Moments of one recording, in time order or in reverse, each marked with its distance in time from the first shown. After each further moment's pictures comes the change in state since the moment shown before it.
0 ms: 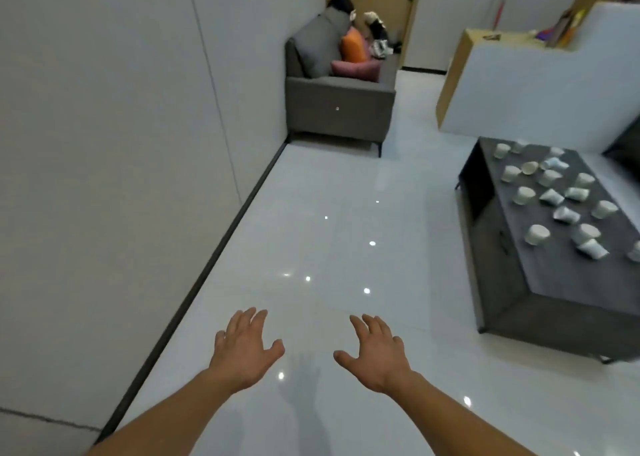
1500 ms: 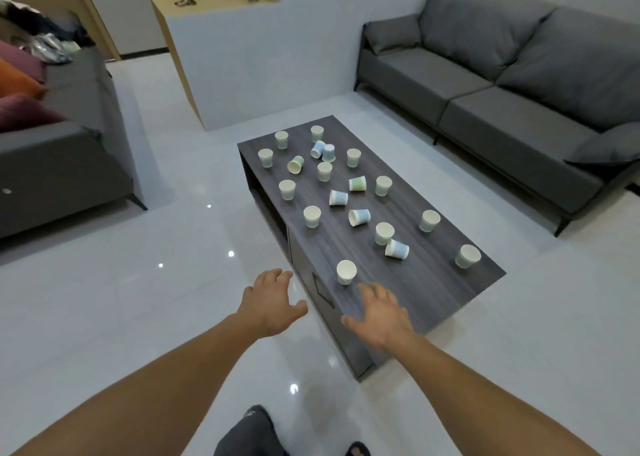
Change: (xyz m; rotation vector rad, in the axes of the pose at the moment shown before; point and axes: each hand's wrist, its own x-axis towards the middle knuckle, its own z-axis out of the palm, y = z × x) left_hand 0.493 0.793 0.067 0.371 -0.274 0.800; right_hand 0.272 0.614 -0.352 0.333 0.202 0.747
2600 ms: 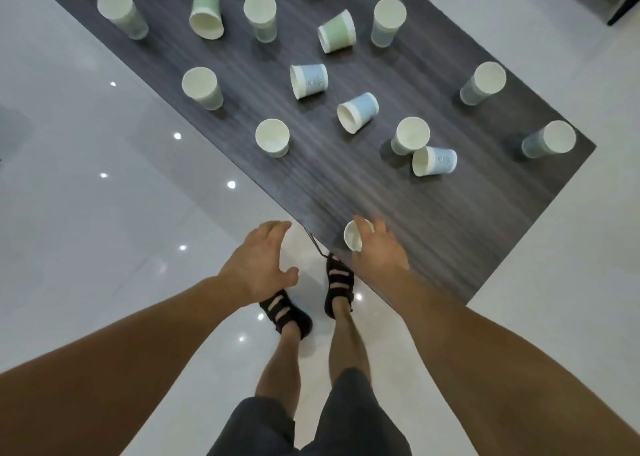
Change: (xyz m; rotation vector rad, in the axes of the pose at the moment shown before) left_hand 0.351 -0.079 0.081 -0.023 -0.454 0.240; right_hand 0.327 0.025 0.126 0.184 -0.127 0.331
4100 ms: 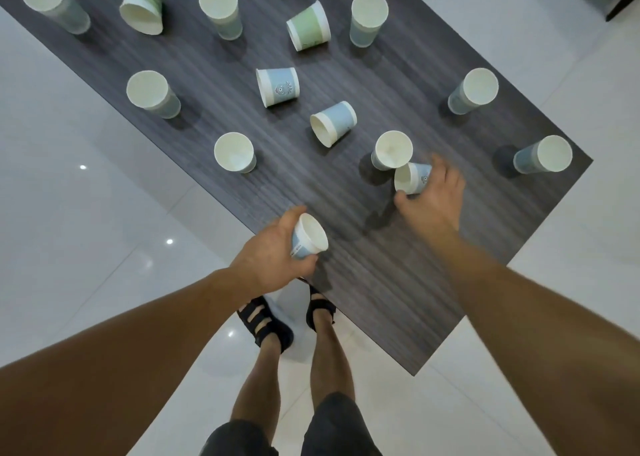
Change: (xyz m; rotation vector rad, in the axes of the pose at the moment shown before) left_hand 0.100 0.046 0.013 -0.270 0.008 0.078; right_hand 0.096 0.090 -0.101 0.275 0.527 0.171
